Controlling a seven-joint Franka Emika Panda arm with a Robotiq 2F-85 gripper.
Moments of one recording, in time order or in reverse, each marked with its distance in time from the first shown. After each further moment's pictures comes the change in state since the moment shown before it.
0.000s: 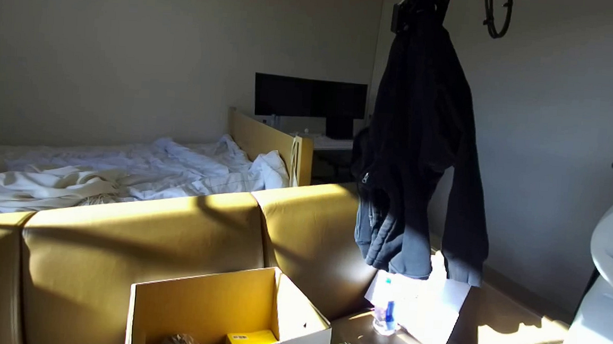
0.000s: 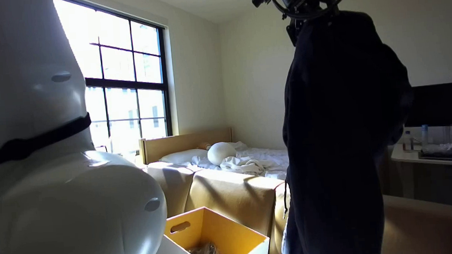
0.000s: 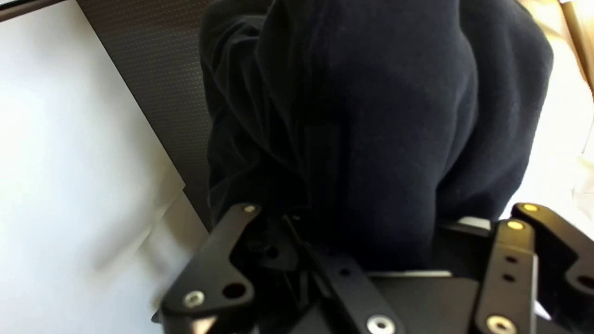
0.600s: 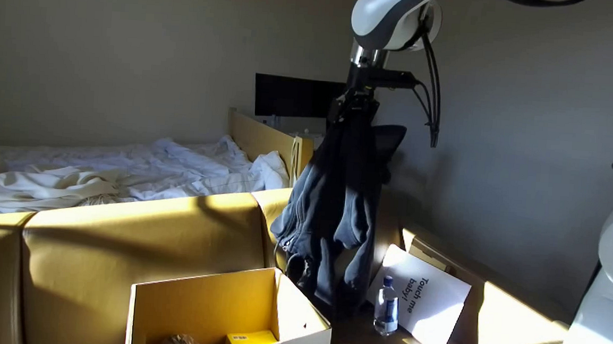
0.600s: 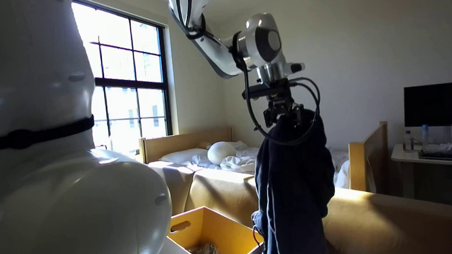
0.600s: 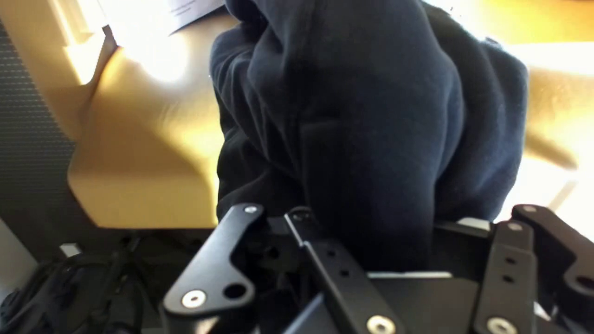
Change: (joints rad) arm 0.066 0.067 0.045 -0.517 0.241 0.613 -0.023
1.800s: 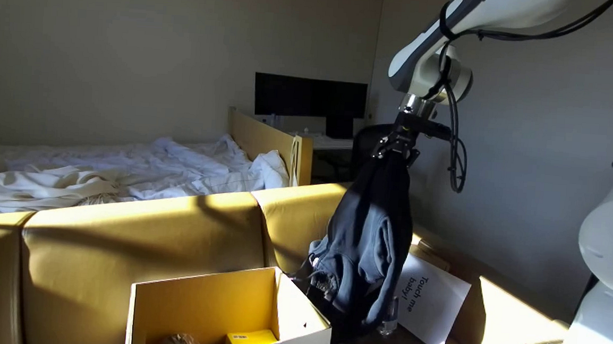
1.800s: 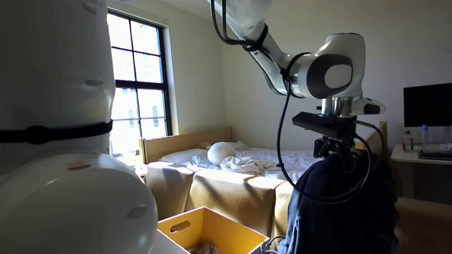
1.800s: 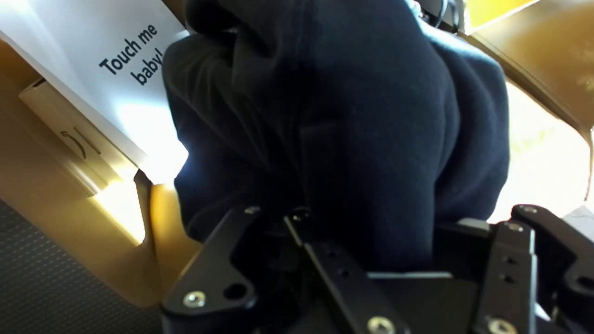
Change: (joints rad) arm -0.173 0.167 -0.161 -0.060 0.394 0.075 -0.177
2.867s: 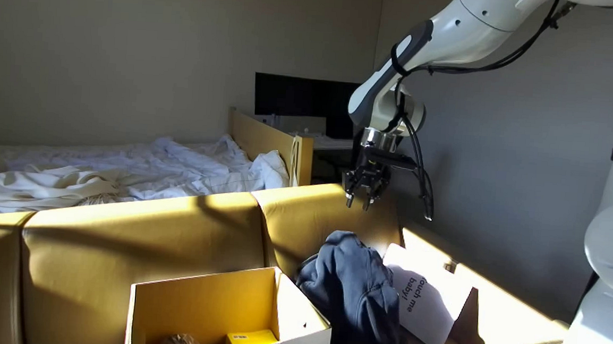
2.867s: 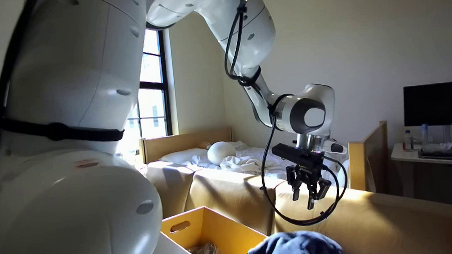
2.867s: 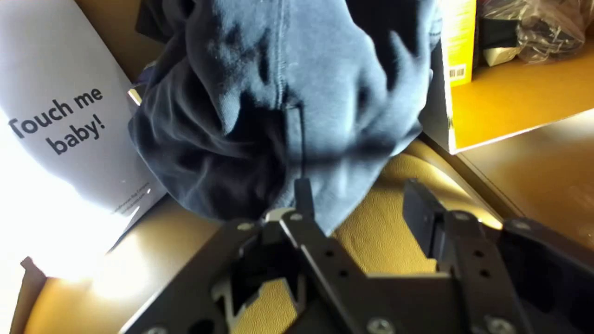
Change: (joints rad) arm 0.055 0.218 0.112 0.053 0.013 -0.030 -0.032
